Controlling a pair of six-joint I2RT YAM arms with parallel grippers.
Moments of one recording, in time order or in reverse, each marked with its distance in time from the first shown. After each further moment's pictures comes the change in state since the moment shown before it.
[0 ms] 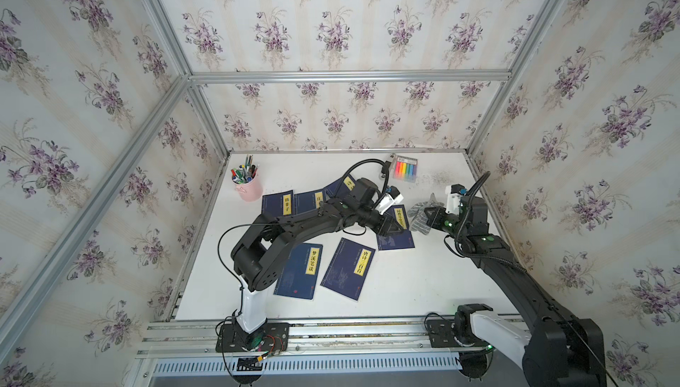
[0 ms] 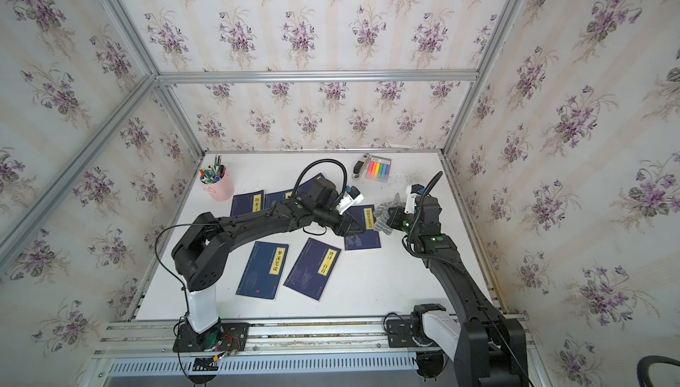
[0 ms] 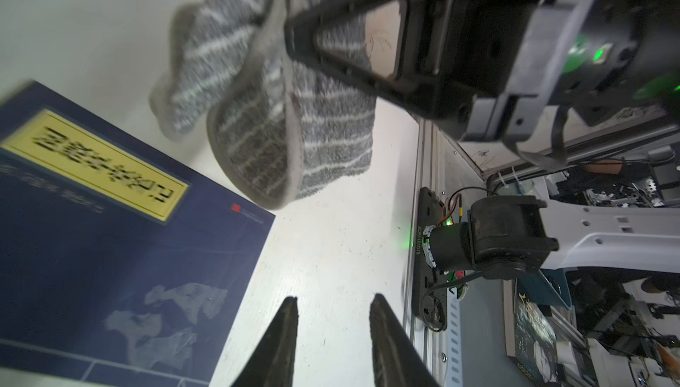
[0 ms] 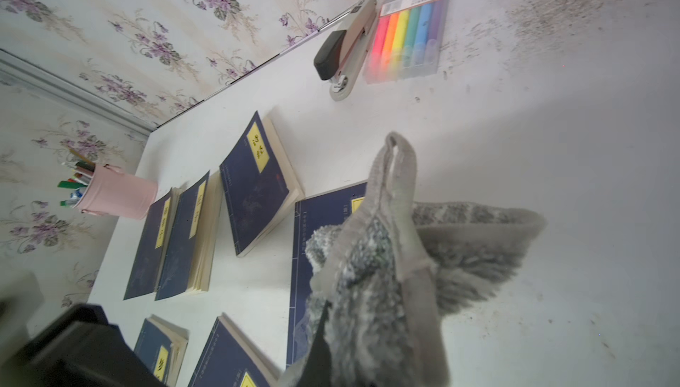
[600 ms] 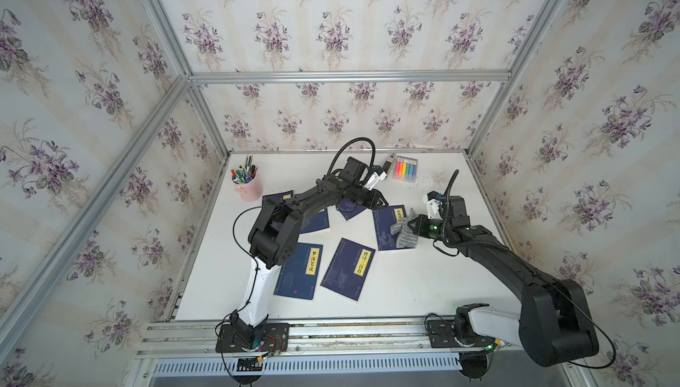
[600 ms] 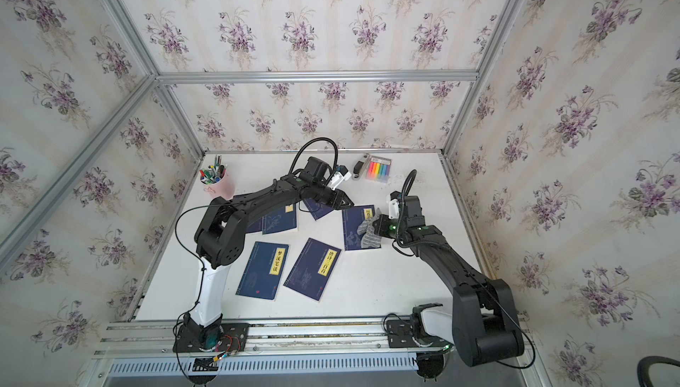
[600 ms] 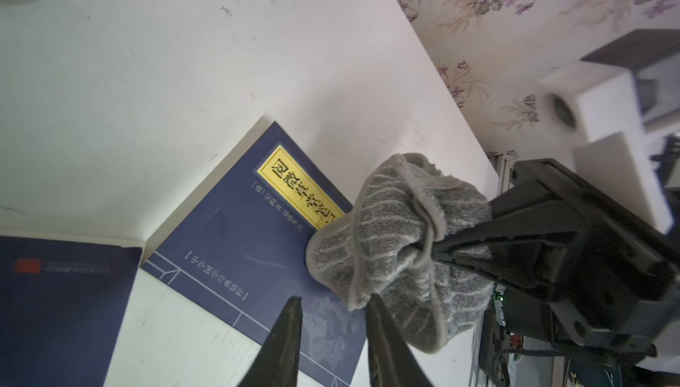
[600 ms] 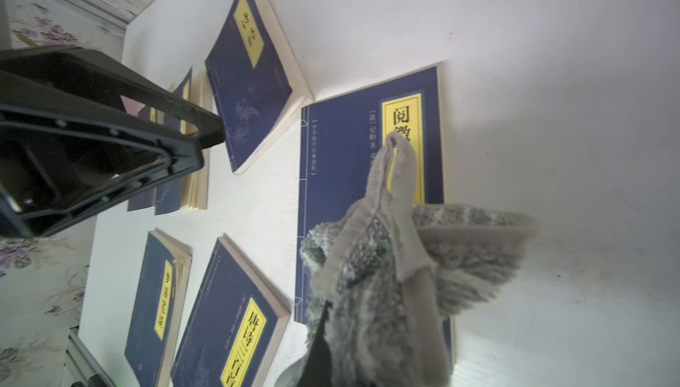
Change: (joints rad) left arm 0.141 0.308 0.379 -0.262 -0.072 0.017; right arm 0.107 0.205 0.040 -0.103 -0.036 -0.025
